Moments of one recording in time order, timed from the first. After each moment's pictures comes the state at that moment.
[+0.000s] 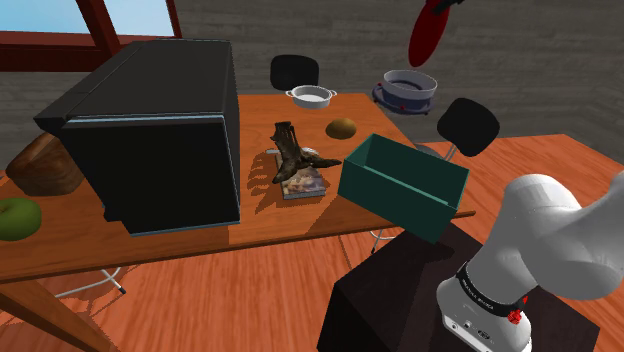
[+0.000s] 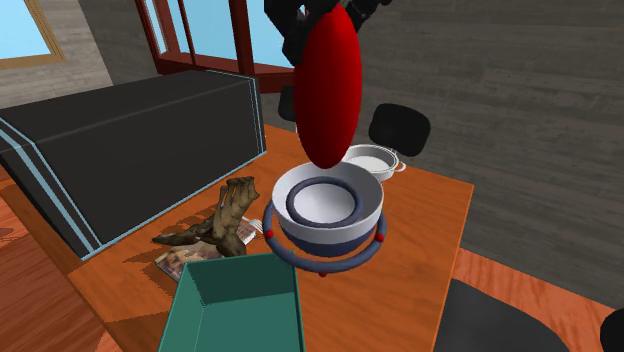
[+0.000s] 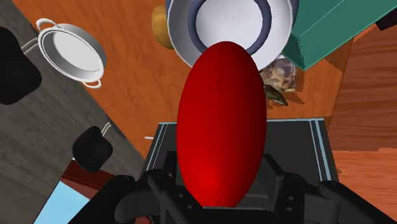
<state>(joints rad) 0.58 -0.63 -0.78 -1.78 0.06 1.79 -1.11</state>
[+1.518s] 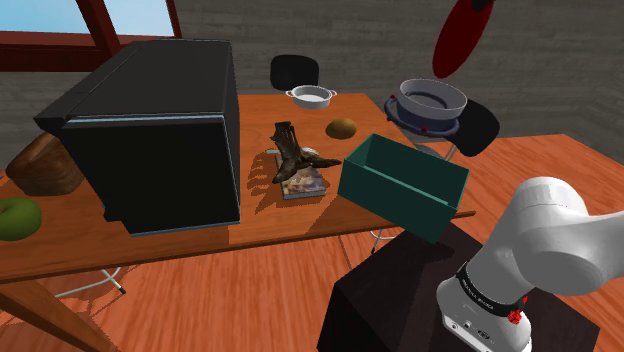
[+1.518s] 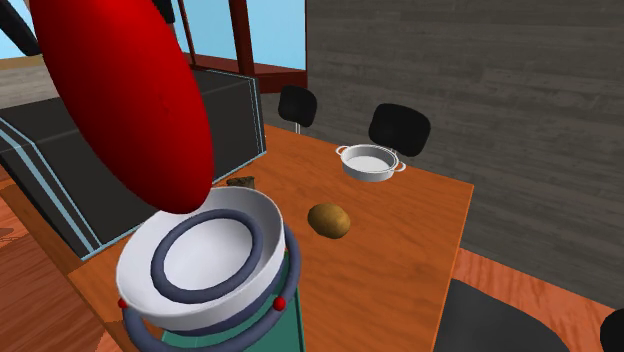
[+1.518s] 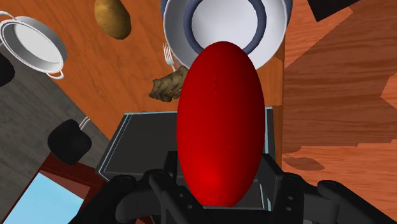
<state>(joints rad) 0.36 -0.99 -0.39 -2.05 0.03 1.69 -0.85</state>
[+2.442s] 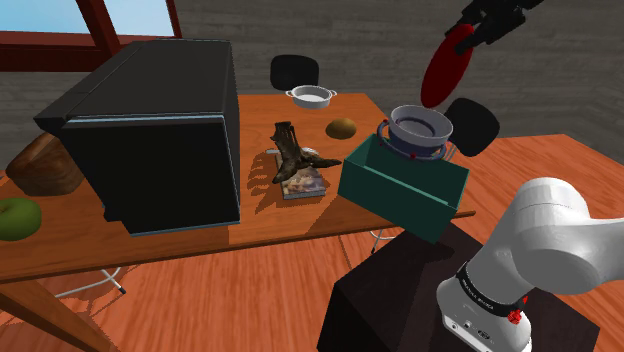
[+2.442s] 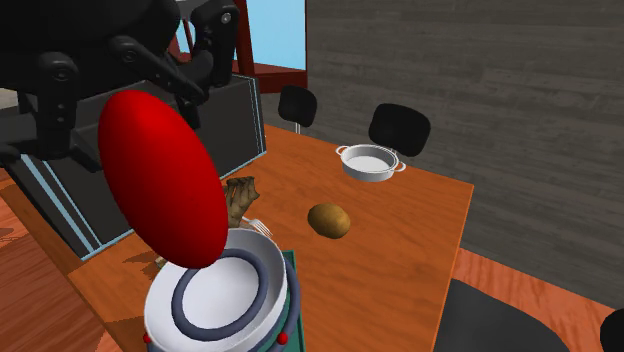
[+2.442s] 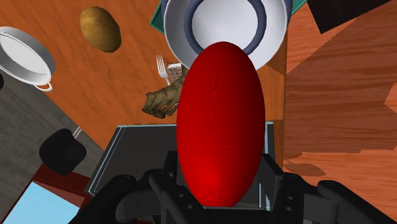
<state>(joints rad) 0.32 -1.11 -0.41 -2.31 0.00 1.81 -0.88</state>
